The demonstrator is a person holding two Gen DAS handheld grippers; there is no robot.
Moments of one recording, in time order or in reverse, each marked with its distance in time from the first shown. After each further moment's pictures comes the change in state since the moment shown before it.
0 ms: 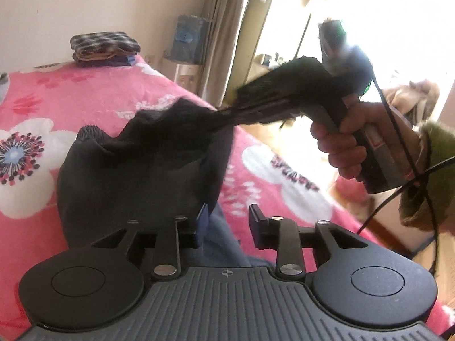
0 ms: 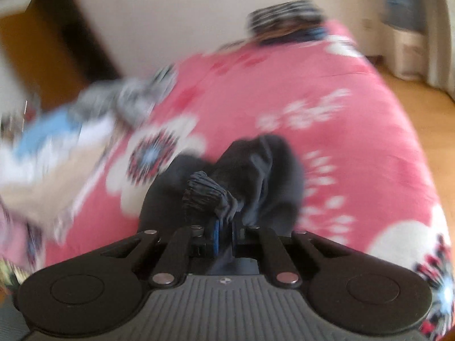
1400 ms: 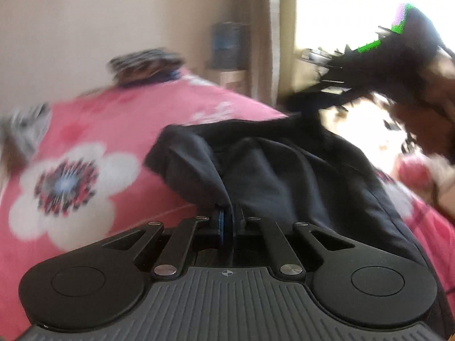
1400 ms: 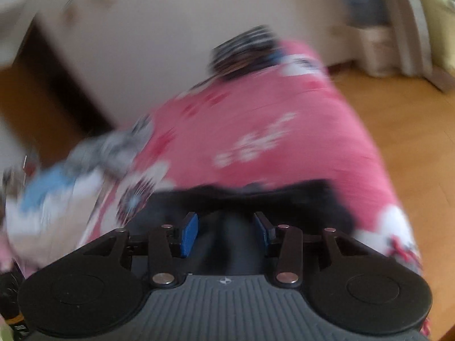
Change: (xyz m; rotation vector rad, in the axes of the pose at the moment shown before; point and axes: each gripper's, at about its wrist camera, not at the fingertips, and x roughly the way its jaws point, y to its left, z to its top) left arm 0.015 0.001 -0.004 0.196 0.001 0.267; right arm -0.008 -0.023 0.012 -0.027 -0.054 0.043
